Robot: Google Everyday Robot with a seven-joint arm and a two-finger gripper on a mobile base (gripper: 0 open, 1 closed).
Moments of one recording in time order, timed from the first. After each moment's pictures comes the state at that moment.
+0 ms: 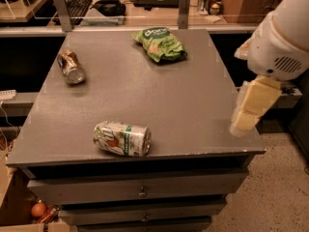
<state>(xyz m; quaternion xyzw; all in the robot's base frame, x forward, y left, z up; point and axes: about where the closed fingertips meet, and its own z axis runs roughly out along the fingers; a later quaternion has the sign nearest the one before) 0.445 -0.164 0.959 -0.61 0.77 -0.01 0.17</state>
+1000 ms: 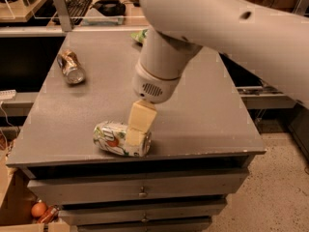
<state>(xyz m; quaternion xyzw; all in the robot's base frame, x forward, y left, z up) 0.461 0.022 0.878 -0.62 0.77 0.08 0.13</state>
